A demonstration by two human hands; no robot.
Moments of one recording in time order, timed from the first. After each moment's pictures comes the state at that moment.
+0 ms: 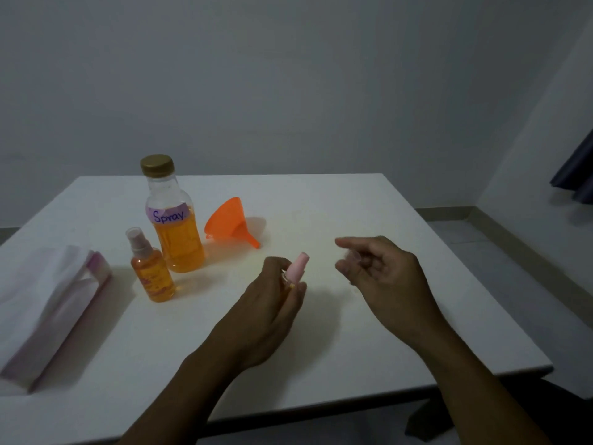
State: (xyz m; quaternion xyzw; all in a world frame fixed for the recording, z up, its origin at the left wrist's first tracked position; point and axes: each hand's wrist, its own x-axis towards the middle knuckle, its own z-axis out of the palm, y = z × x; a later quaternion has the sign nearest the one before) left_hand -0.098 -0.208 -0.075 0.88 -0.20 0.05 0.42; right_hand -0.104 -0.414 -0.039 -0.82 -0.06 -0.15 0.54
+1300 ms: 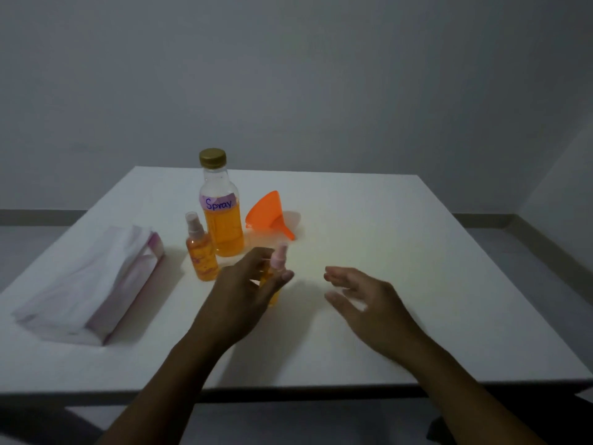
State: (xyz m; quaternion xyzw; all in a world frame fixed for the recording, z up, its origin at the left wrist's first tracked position) left_hand -0.110 -0.145 -0.068 0.88 -0.10 0.13 0.45; right_hand -0.108 -0.375 -0.083 -0.88 -0.10 0.01 0.46
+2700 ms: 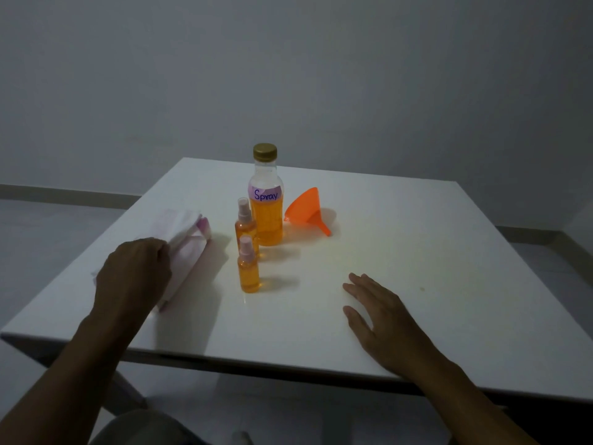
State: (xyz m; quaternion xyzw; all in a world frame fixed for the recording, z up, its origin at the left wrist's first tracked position) left_hand -0.141 0.026 -0.061 0.96 0.15 0.22 0.08; right_hand -0.117 -0.357 -0.119 -0.95 -0.21 -0.03 0.21
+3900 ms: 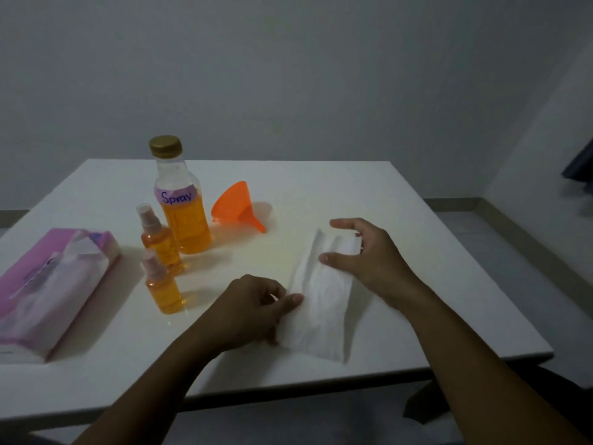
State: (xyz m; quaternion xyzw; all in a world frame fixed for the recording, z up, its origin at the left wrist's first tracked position) left_hand -0.113 -0.186 -0.059 0.88 -0.09 -0.15 0.45; right_hand -0.068 -0.408 -0.052 -0.86 -0.01 -0.02 0.52
